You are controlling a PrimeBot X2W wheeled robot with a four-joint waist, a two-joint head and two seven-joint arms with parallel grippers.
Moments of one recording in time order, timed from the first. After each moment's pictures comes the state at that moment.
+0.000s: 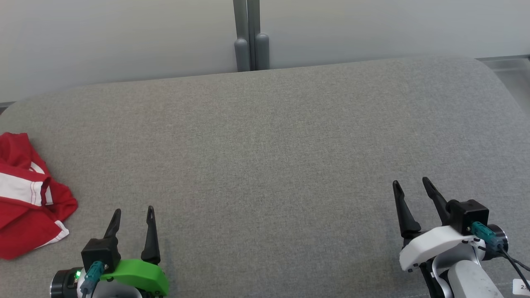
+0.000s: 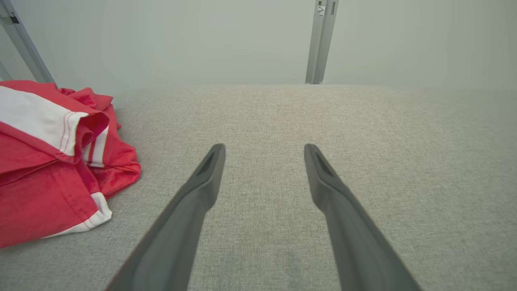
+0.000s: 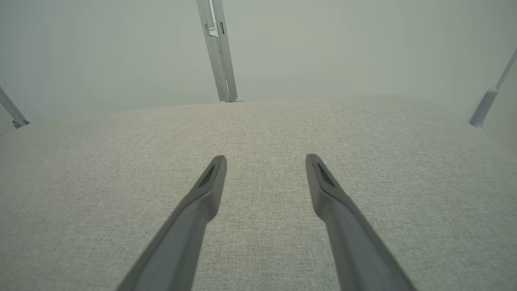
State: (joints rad) left arm -0.09 0.05 0.02 0.39 -0.12 -0.06 -0.24; right arm -0.15 -0.11 0.04 0.37 0.19 0.13 -0.24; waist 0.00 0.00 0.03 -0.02
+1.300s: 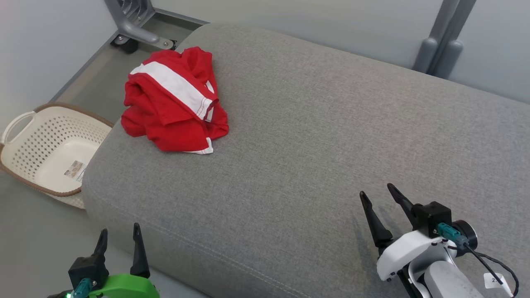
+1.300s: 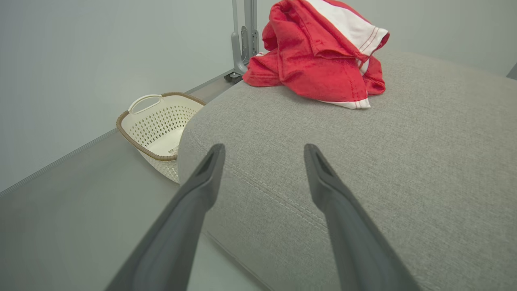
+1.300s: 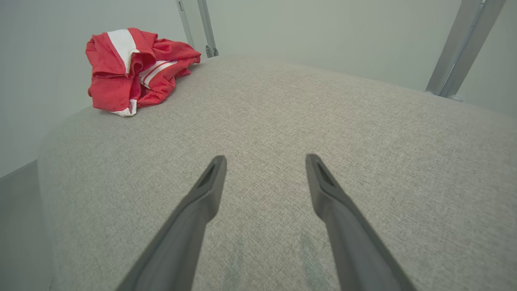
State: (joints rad) left arm -0.04 0.05 0.05 0.42 -0.16 -0.02 -0.26; right arm -0.19 -0.13 0.22 0.44 0.20 0.13 -0.26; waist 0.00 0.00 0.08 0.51
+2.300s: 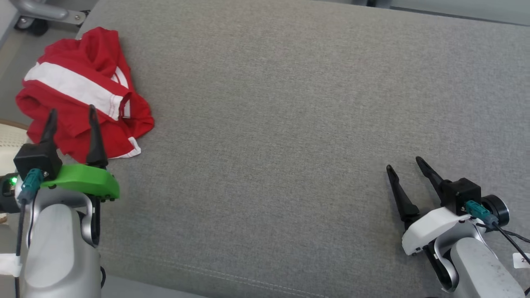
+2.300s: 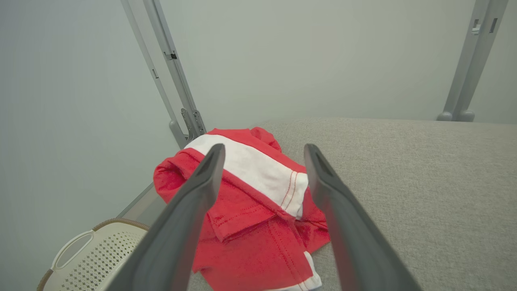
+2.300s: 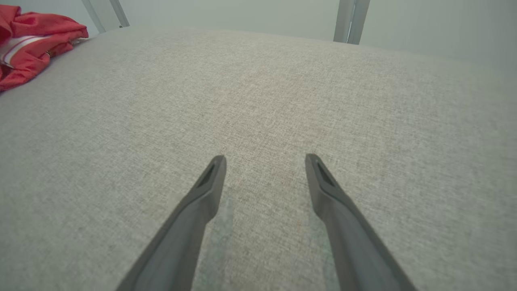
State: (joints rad) left arm -0.48 0.13 0.13 0.52 -0.05 -0.09 -0.26; right arm -0.25 -0.23 0.18 0.42 0.20 0.13 -0.26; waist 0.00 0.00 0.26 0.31
